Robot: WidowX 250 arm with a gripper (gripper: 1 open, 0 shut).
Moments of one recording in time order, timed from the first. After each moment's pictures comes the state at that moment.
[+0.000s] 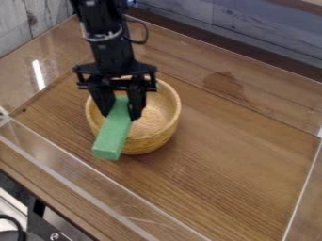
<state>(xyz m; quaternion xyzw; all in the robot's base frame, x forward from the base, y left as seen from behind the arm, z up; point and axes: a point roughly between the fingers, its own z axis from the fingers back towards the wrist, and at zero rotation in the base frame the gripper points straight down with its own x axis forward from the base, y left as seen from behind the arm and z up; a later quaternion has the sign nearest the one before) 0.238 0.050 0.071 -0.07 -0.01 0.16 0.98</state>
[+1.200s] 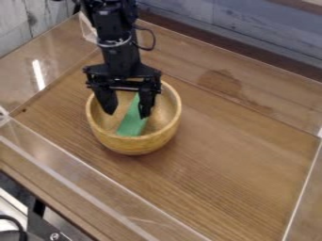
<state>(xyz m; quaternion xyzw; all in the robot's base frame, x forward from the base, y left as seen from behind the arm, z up) 0.262 0.062 0.058 -0.05 -0.04 0.16 0.99</state>
